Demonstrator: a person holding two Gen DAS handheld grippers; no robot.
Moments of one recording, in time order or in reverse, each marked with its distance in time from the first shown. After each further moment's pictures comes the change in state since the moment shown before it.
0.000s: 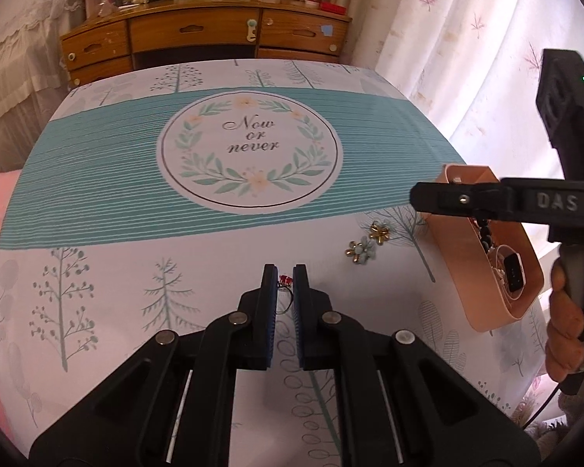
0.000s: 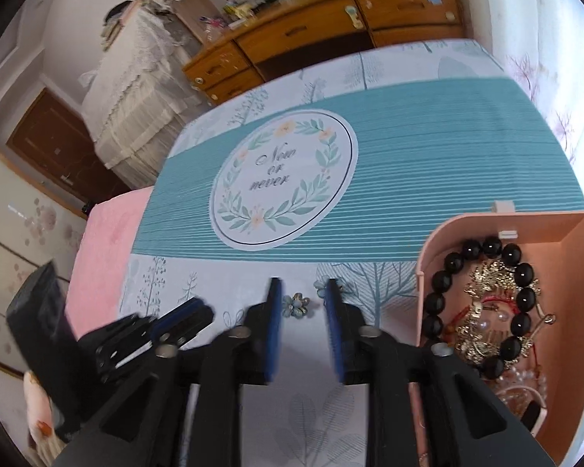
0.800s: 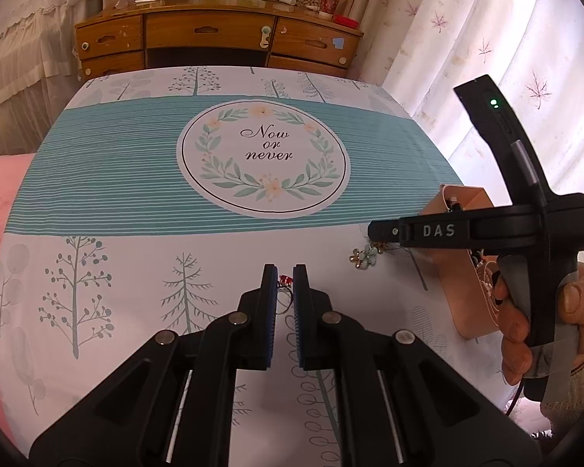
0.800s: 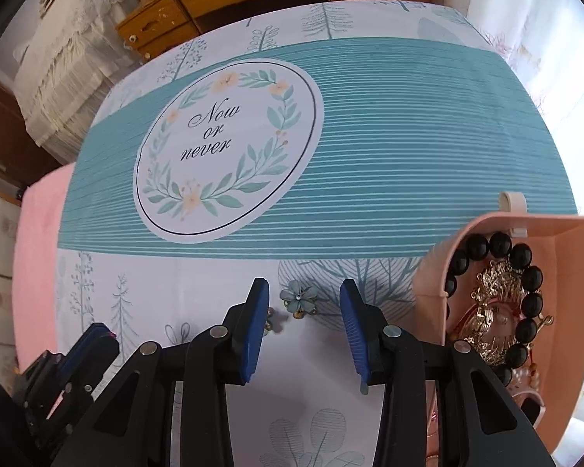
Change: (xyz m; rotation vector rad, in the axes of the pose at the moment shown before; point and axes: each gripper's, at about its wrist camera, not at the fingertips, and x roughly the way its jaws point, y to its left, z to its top) left arm -0.024 0.011 -0.001 -0.068 -0.024 -0.012; right arm 0.065 0.021 0.017 0.001 0.164 -0.273
